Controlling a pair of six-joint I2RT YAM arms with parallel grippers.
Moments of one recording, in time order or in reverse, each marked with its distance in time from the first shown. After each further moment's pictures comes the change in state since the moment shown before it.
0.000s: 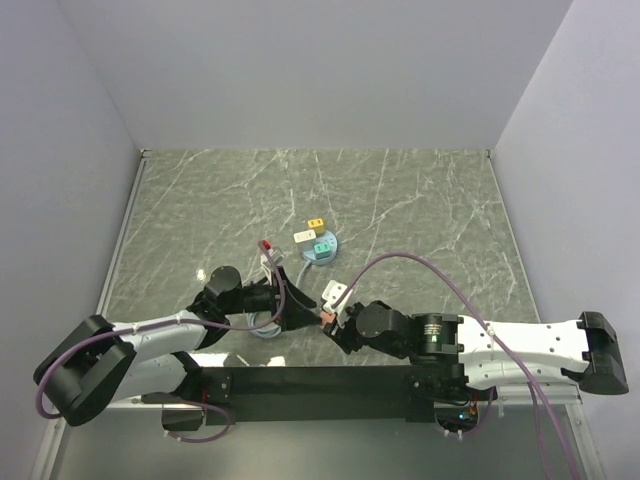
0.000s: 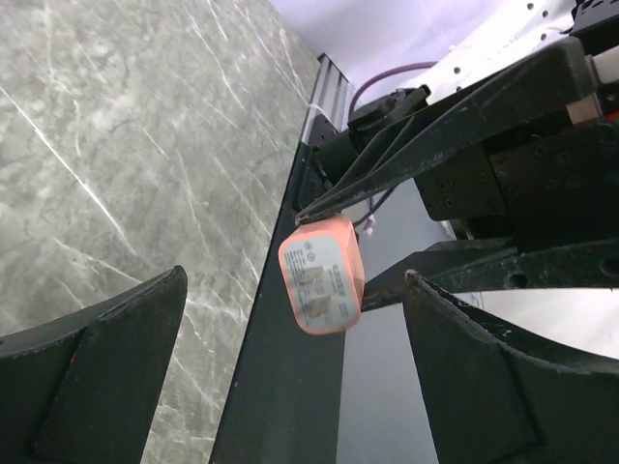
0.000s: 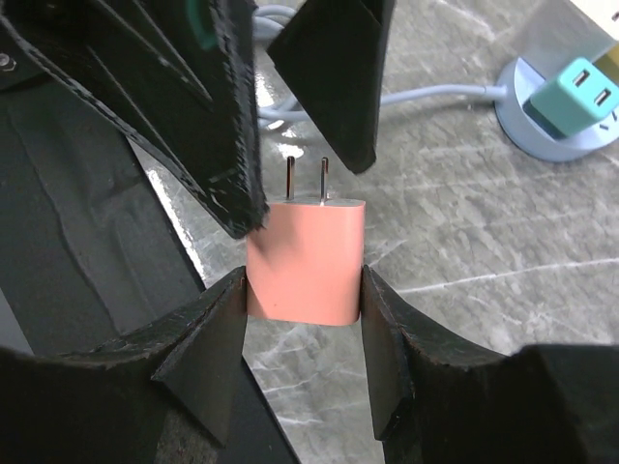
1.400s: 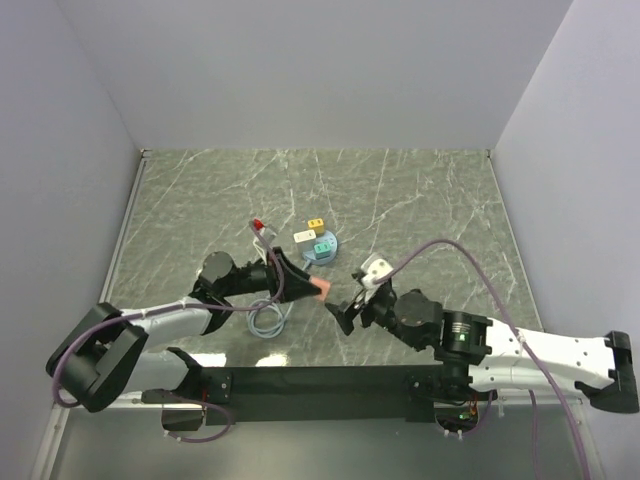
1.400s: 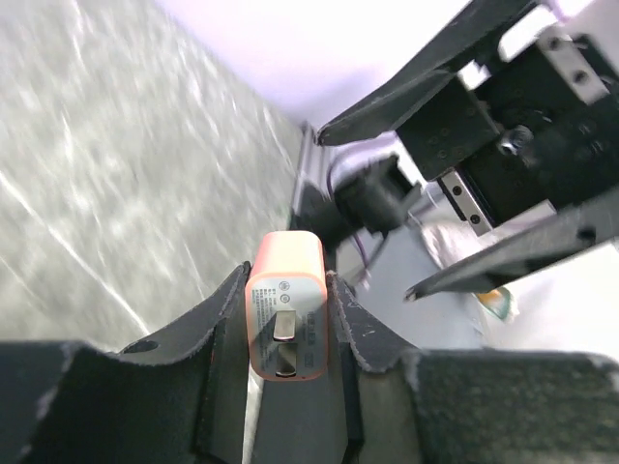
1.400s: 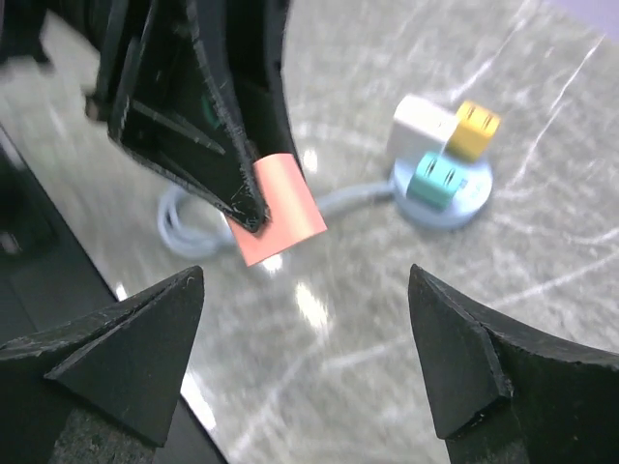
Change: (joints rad) left arm 0.087 0.126 0.088 0.209 0.087 -0.061; right arm -0.071 -0.171 -0.030 0.153 0.129 -0.021
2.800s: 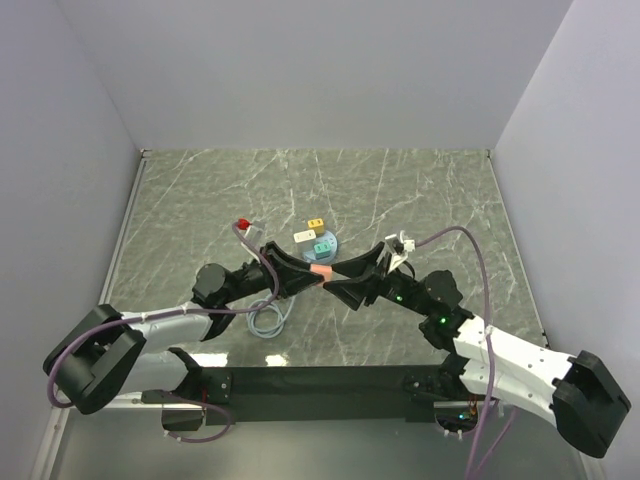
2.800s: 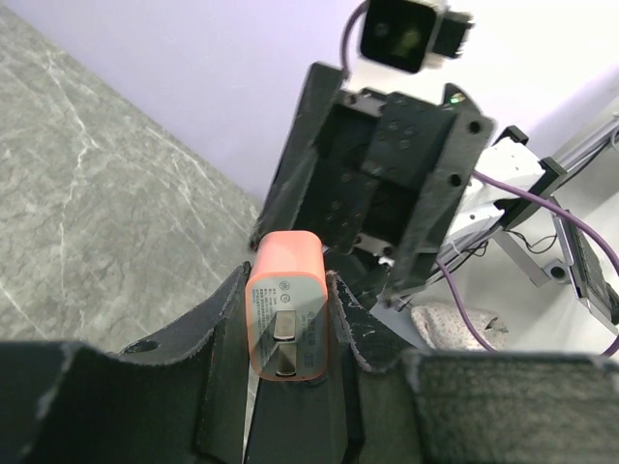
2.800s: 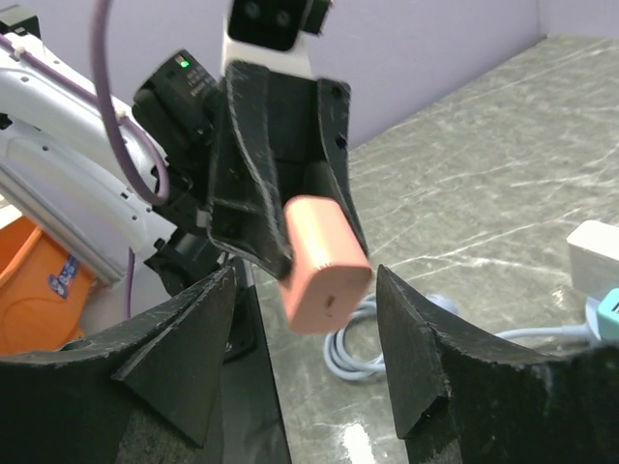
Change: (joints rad) left arm -0.060 -0.026 -0.022 0.230 -0.229 -0.097; right arm -0.555 0.108 -0.293 0.901 -0.872 0.448
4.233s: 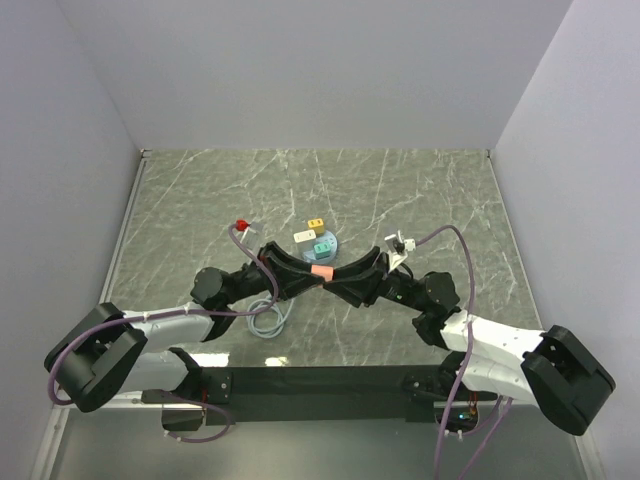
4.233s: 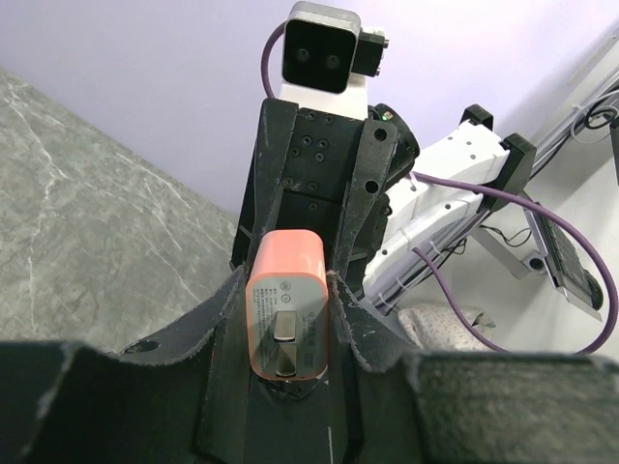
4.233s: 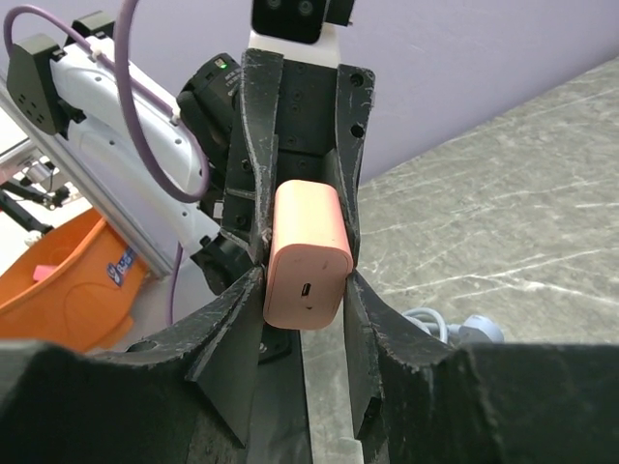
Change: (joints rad) left arm -0.026 0.007 0.000 0.100 0.010 -0.015; right arm -0.048 0.203 -0.052 0.386 -0.157 0.135
